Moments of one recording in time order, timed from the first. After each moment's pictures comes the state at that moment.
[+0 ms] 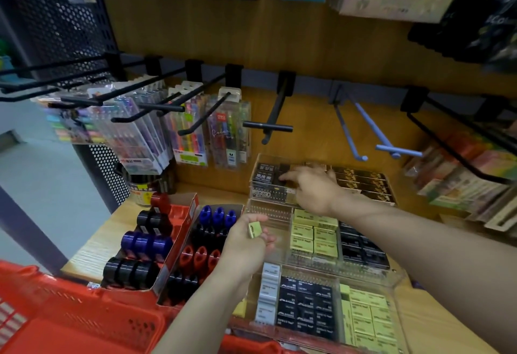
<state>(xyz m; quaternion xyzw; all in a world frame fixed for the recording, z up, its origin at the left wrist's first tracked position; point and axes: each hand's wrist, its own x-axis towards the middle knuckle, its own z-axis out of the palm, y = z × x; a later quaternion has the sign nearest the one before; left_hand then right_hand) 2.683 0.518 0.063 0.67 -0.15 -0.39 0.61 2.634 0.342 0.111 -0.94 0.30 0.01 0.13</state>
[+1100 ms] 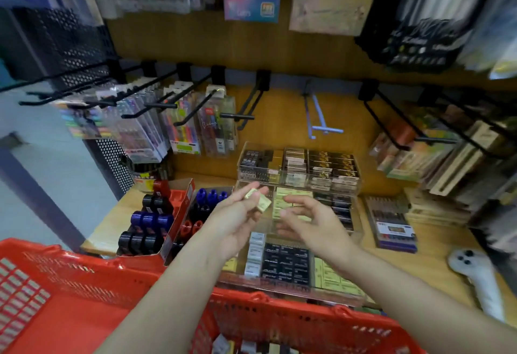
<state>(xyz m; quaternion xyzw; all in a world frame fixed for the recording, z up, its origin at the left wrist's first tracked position) 2.662 0.536 0.103 0.53 -0.09 -0.49 0.69 2.517 0.450 0.104 -0.71 0.34 -0.19 0.59</state>
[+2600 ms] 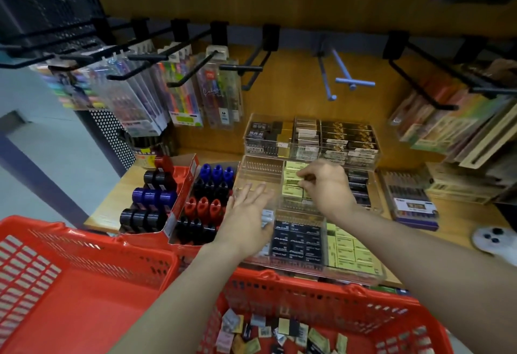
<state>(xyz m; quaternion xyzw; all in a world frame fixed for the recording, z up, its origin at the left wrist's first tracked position) 2.665 0.544 0.030 0.82 -0.53 -0.16 0.17 2.556 0.382 0.049 -0.89 0.37 -0.19 0.20</state>
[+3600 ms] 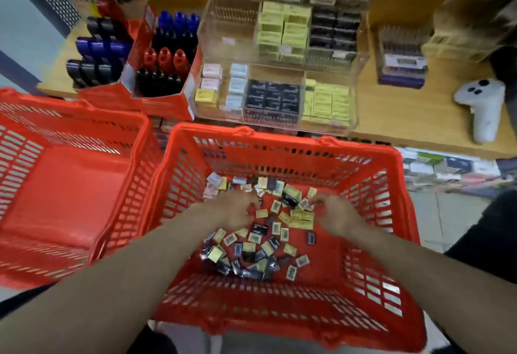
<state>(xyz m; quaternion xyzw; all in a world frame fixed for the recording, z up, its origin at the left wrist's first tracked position) 2.554 0.649 -0.087 0.70 -0.54 -0.46 -0.08 2.346 0.520 -0.112 -0.82 0.43 0.20 0.32</state>
